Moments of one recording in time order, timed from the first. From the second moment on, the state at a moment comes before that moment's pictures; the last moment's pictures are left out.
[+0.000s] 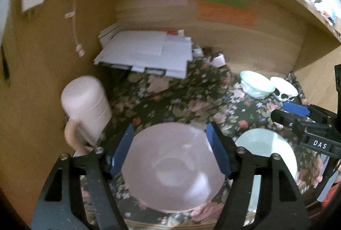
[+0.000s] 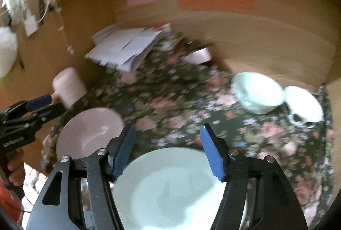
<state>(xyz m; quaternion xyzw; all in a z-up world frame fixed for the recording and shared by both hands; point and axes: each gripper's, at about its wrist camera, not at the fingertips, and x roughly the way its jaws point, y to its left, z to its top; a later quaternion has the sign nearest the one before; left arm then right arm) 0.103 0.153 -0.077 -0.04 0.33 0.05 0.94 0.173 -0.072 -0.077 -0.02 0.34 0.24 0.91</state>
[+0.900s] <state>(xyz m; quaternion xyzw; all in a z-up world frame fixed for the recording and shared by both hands) 0.258 0.048 -0.079 0.02 0.36 -0.02 0.93 0.304 -0.179 -0.117 0.05 0.39 0.10 0.91</state>
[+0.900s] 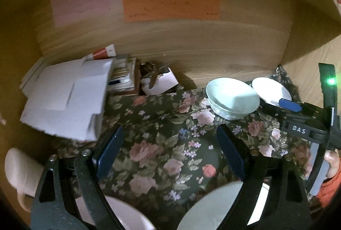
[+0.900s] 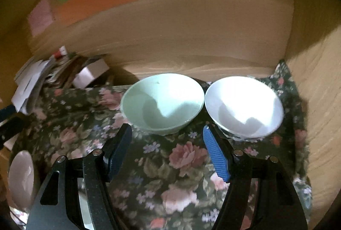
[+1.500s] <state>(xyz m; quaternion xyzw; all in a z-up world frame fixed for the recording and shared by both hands) 0.329 0.031 -0.121 0.04 0.40 -0.05 0.91 0.355 -0.189 -0.162 0.09 0.45 0.10 0.88</state>
